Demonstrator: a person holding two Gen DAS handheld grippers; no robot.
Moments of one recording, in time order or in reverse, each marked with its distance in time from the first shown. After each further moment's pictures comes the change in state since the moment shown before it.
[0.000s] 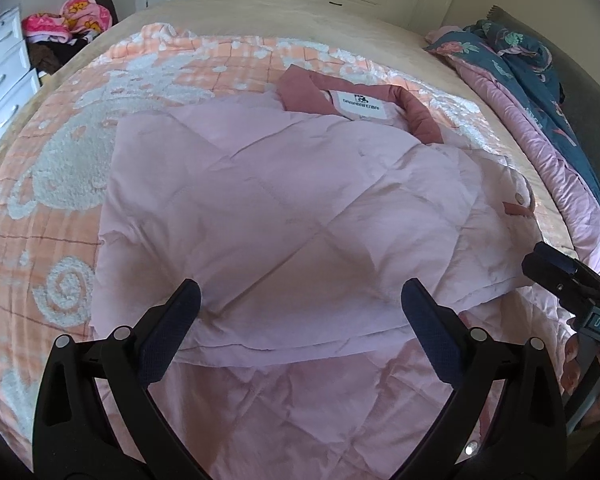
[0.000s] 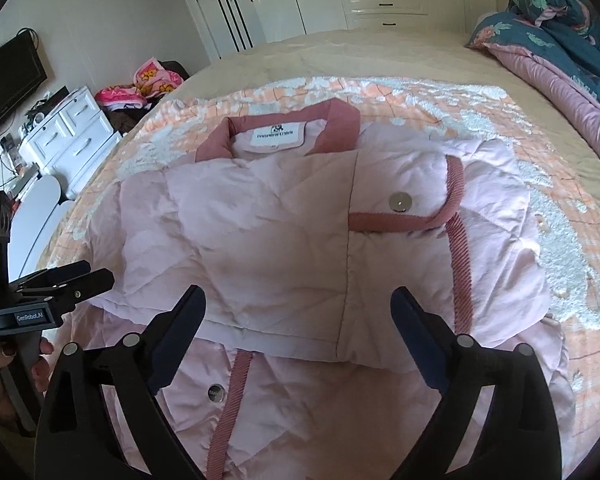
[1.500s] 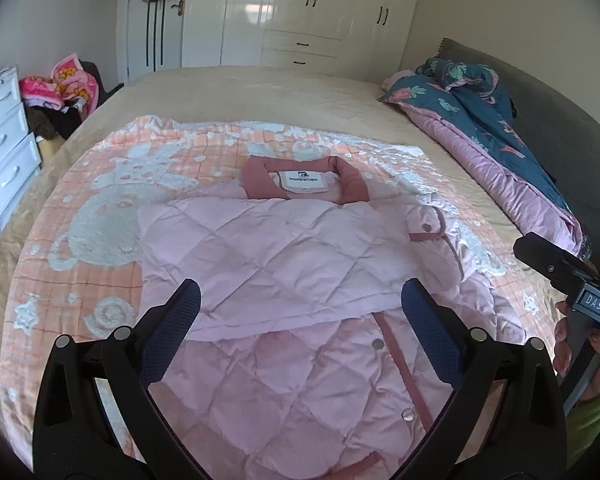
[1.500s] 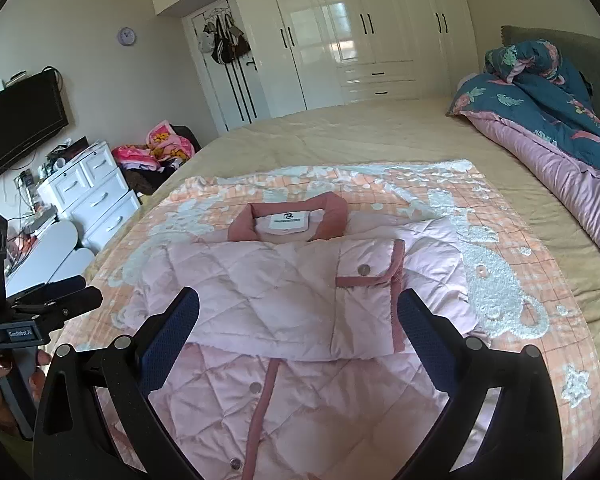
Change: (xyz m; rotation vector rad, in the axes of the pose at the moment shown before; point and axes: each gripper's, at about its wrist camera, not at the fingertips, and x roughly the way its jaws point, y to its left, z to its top) left arm -0.123 -0.041 -0.016 0.120 -0.226 -0.059; right arm -0.136 0.017 -0.010 -0.013 -0.258 -0.005
